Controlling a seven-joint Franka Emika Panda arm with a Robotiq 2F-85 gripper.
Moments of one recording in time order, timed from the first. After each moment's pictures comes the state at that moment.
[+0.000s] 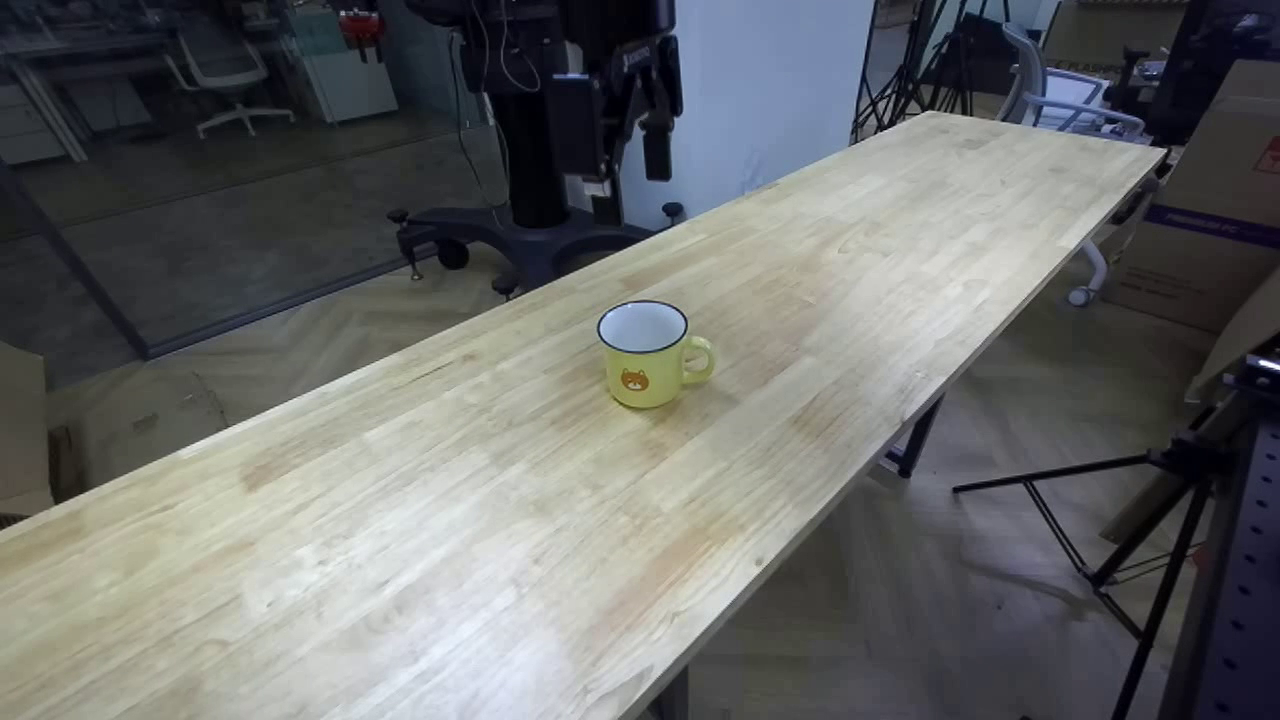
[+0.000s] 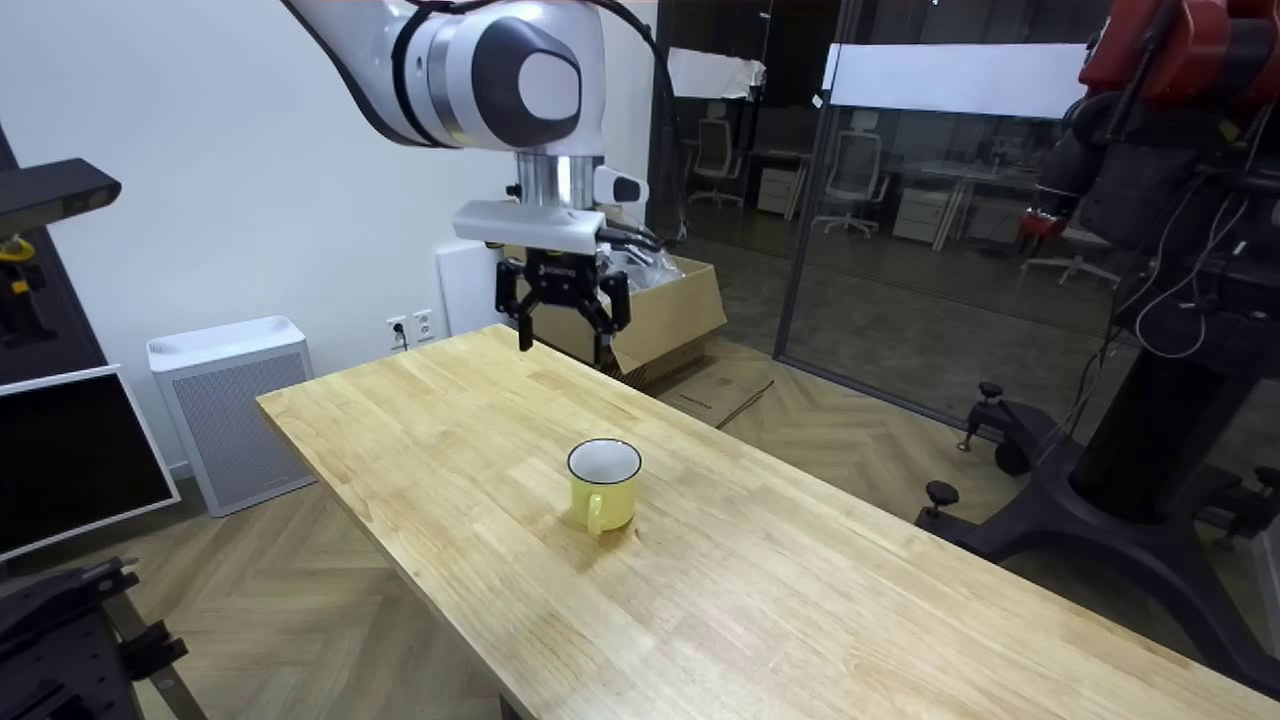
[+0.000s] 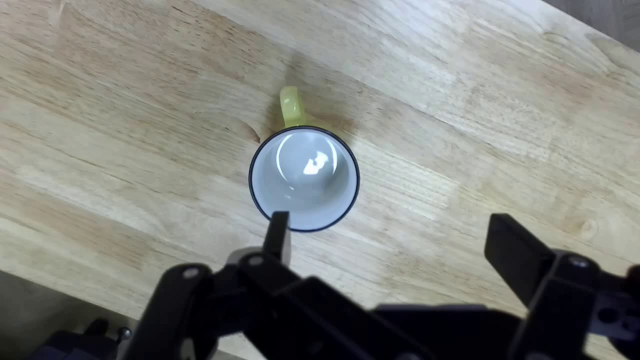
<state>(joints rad) 0.03 0.29 0.08 -2.03 -0.07 2.31 -0.23</state>
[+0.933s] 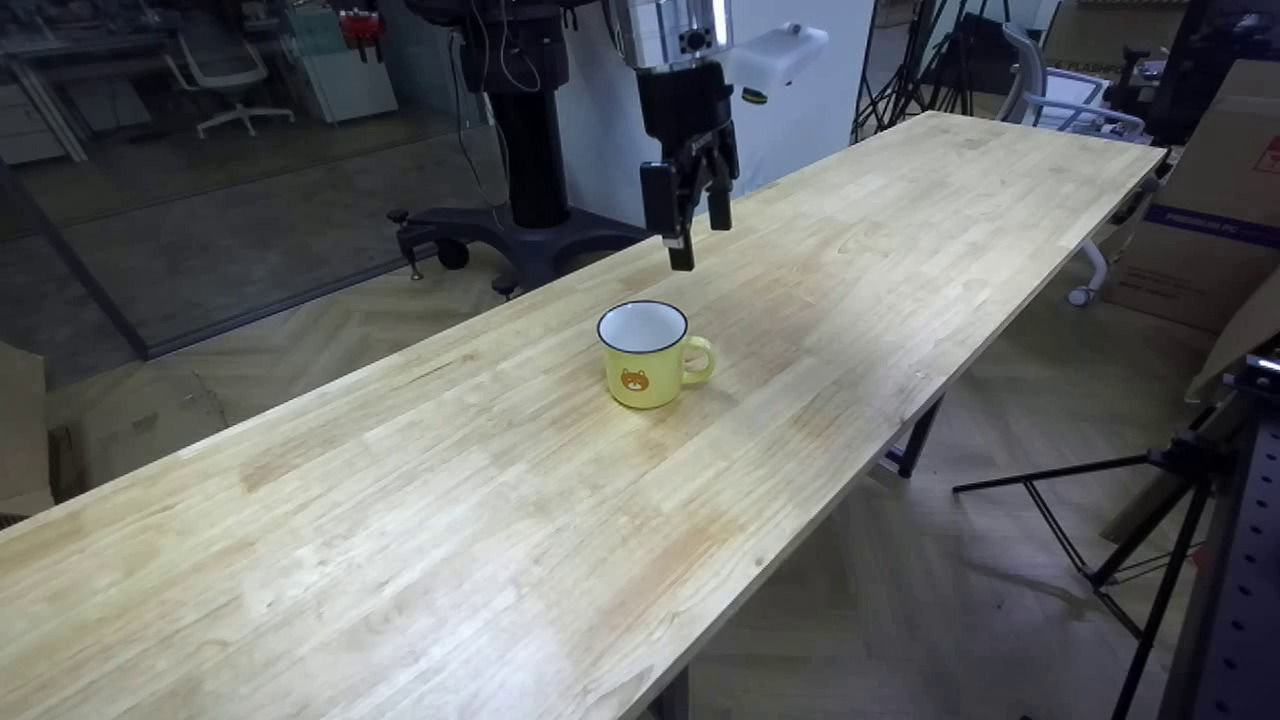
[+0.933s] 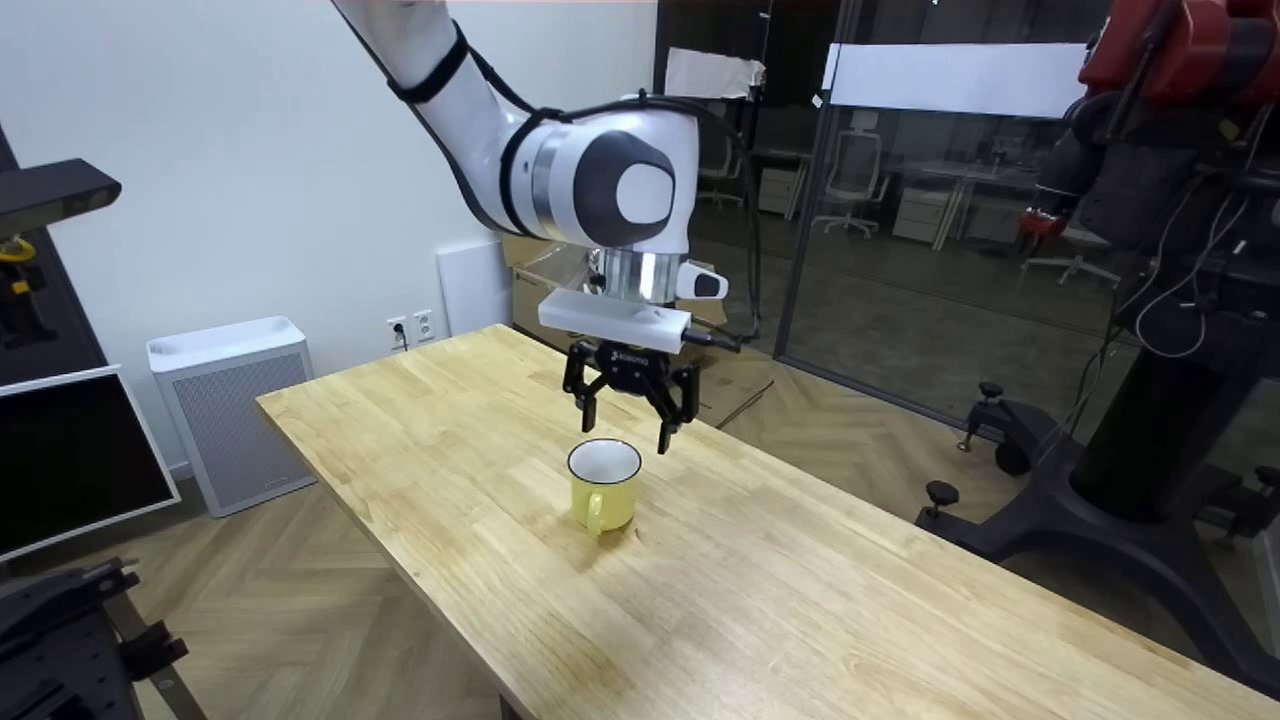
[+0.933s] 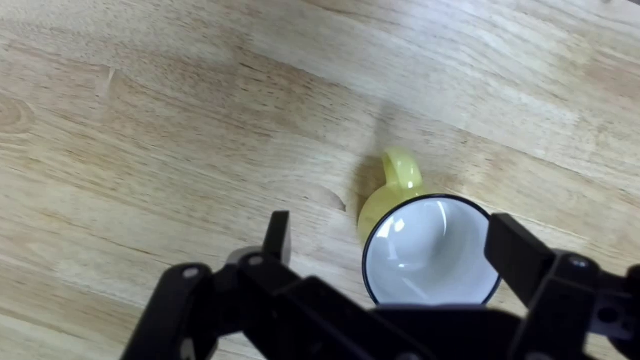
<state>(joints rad) -0.04 0.50 0.01 -1.91 -0.08 2.30 -0.28</state>
